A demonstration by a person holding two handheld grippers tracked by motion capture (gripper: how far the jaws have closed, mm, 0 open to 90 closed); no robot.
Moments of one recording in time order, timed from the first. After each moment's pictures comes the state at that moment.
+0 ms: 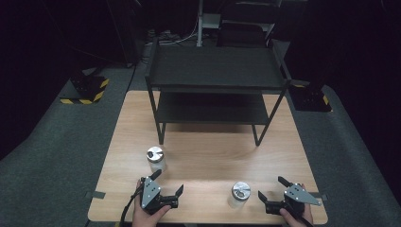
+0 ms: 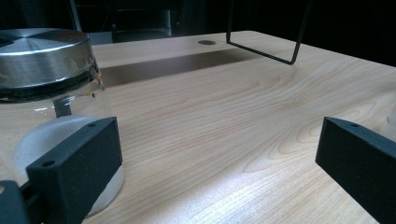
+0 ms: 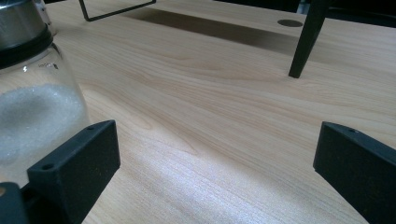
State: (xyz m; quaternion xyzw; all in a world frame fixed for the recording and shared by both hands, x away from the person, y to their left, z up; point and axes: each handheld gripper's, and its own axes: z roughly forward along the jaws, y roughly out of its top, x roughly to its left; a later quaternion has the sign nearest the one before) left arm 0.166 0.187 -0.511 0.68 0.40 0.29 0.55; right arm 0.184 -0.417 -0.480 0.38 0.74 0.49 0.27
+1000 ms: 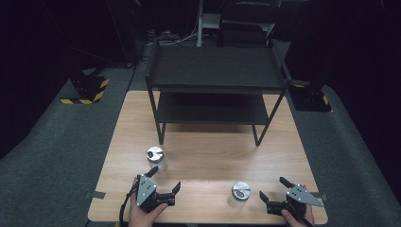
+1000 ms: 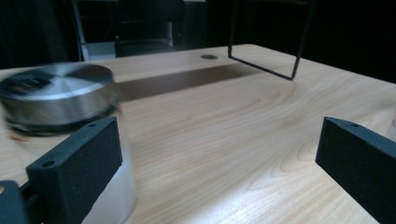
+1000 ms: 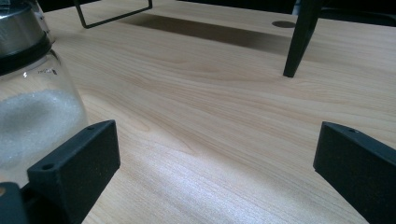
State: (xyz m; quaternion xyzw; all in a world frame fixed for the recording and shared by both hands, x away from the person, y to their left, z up) left arm 0.162 0.198 -0.499 0.66 0.40 0.30 0.56; right arm 0.180 -0.420 -0.483 0.39 0.73 0.49 0.27
